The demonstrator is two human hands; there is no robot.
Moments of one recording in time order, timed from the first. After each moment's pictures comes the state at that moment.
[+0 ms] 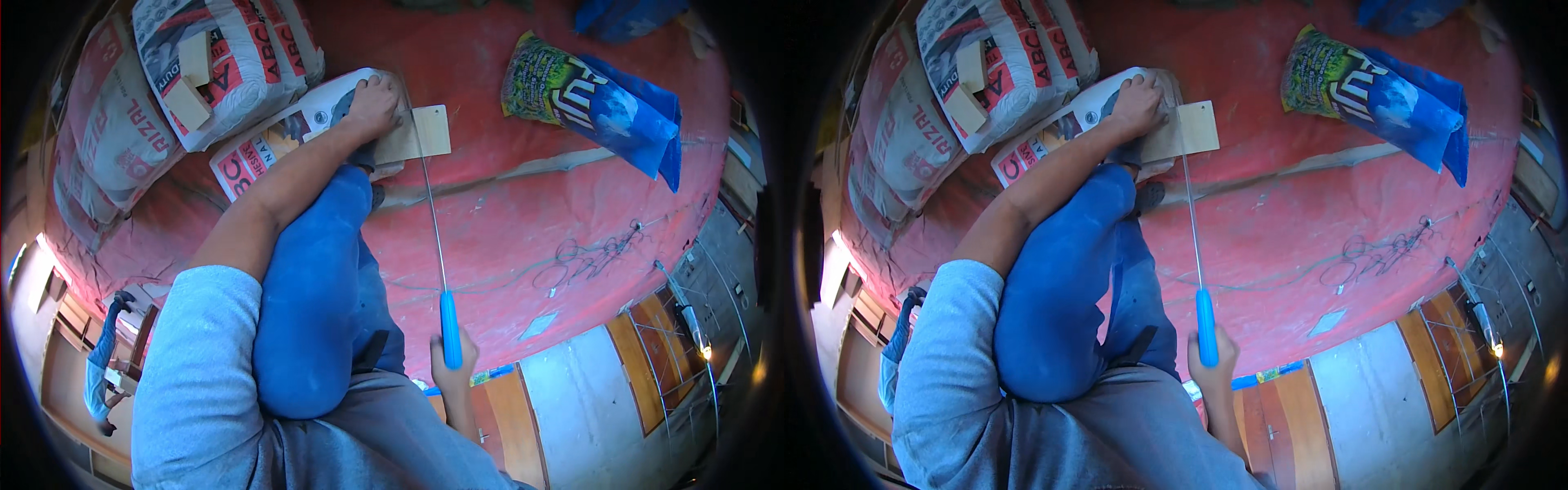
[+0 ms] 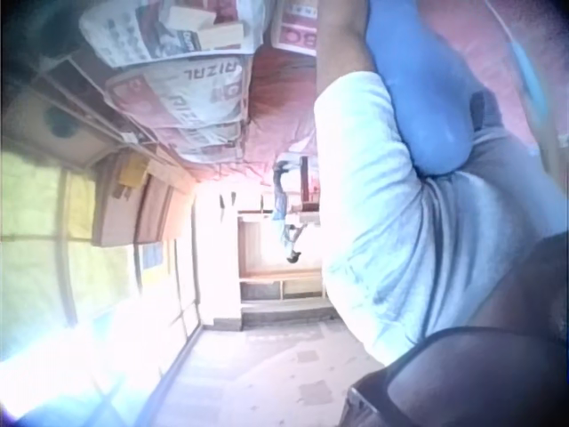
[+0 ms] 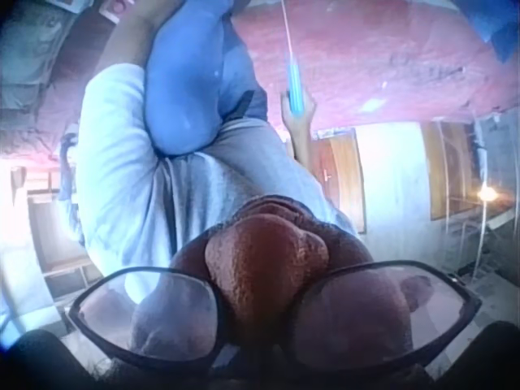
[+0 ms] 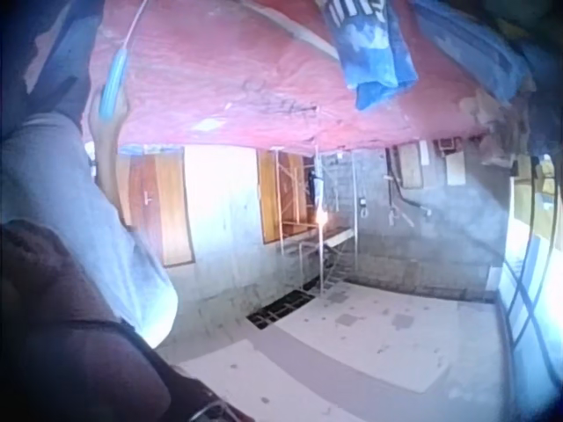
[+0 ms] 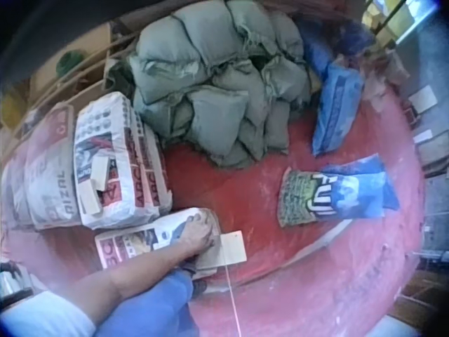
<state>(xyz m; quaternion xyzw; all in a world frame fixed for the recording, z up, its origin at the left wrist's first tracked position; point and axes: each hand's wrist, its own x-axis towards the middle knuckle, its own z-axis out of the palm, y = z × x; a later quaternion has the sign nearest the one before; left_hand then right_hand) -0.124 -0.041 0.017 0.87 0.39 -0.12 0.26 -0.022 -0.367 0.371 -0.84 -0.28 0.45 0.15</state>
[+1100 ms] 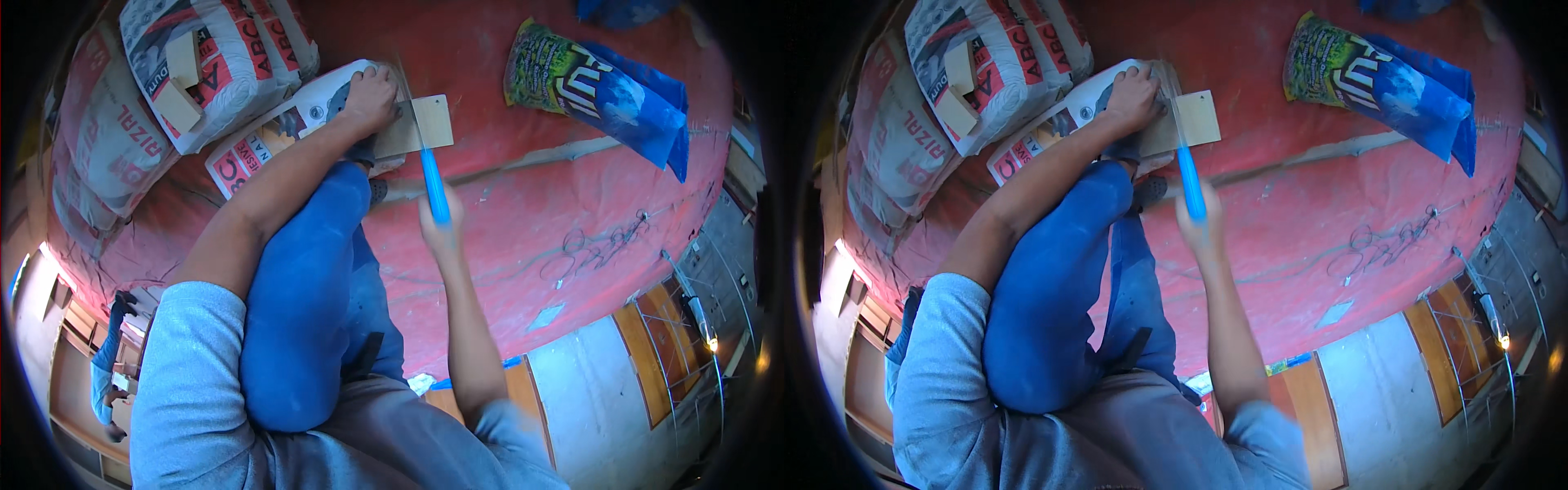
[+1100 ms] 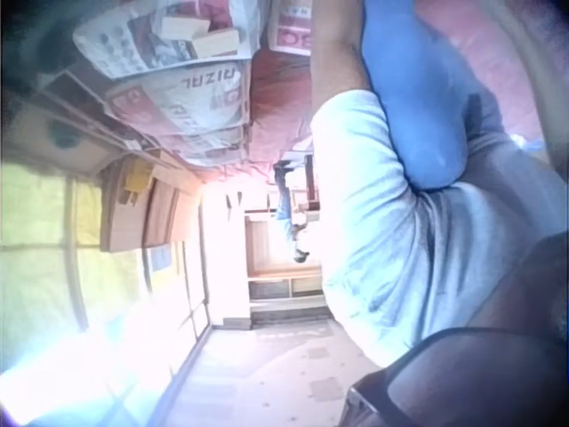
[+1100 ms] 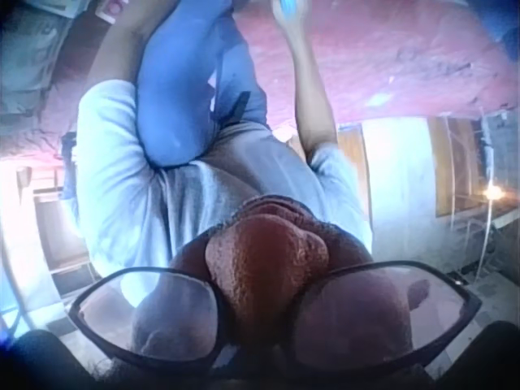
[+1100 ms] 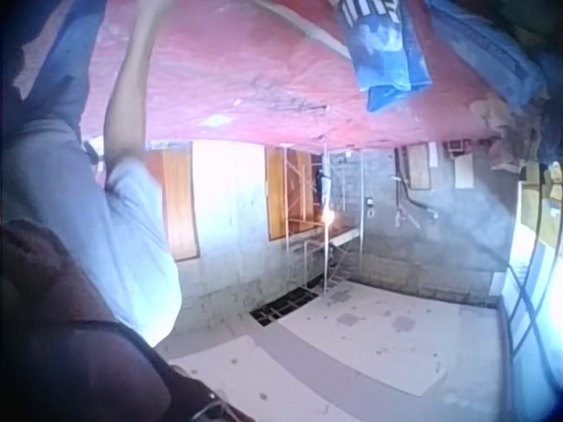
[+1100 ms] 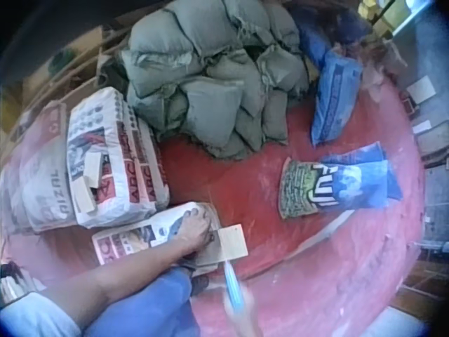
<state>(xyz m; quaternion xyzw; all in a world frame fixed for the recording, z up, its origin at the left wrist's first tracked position) -0.114 -0.040 0.026 0.87 0.39 -0.12 0.27 -0.001 -0.259 0.158 -0.78 -0.35 0.40 0.33</state>
